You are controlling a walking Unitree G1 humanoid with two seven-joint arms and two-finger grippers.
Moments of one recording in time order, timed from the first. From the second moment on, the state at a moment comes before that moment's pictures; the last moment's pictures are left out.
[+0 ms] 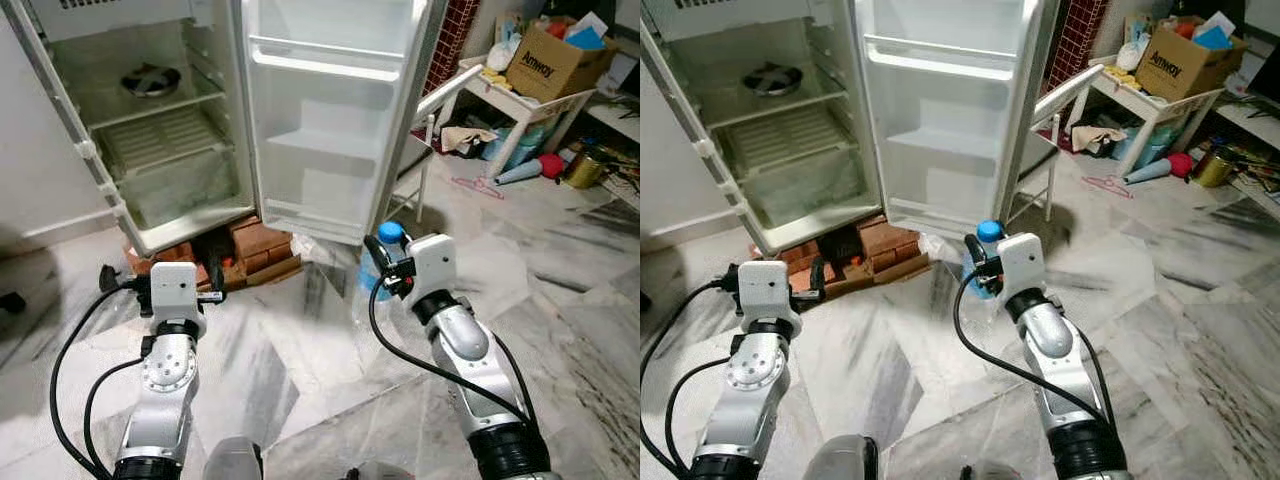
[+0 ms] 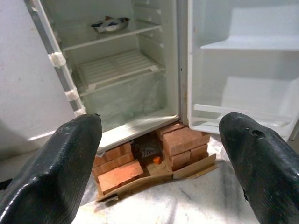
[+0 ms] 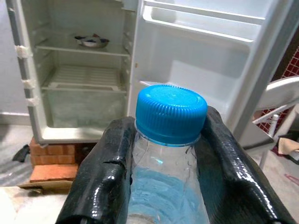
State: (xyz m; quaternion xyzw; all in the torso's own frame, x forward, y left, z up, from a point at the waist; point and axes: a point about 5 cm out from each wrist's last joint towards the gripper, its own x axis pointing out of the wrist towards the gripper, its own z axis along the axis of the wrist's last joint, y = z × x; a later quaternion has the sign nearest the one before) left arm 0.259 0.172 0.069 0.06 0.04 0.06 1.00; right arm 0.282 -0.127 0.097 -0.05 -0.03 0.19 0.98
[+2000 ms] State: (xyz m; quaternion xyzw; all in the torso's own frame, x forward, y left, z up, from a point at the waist) left arm 0.268 0.143 0.078 0.04 0.04 0.00 1.00; right arm 0.288 -0.153 0.095 -0.06 -0.02 0.12 0.99
